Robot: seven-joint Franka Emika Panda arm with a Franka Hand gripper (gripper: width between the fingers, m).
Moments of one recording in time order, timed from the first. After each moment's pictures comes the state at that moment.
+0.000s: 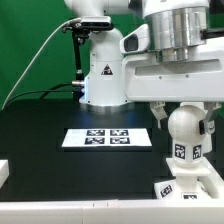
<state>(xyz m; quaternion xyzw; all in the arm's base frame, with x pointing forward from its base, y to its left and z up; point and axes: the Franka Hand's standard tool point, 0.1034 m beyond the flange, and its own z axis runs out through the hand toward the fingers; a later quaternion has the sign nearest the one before) 0.623 0.088 0.117 -0.89 0.45 -0.03 0.09</state>
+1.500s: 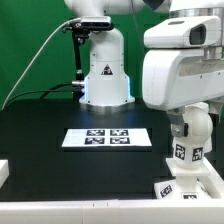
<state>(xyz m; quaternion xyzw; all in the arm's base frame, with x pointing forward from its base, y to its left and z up) 0.622 0.107 0.118 -0.94 -0.34 -0.04 -0.01</state>
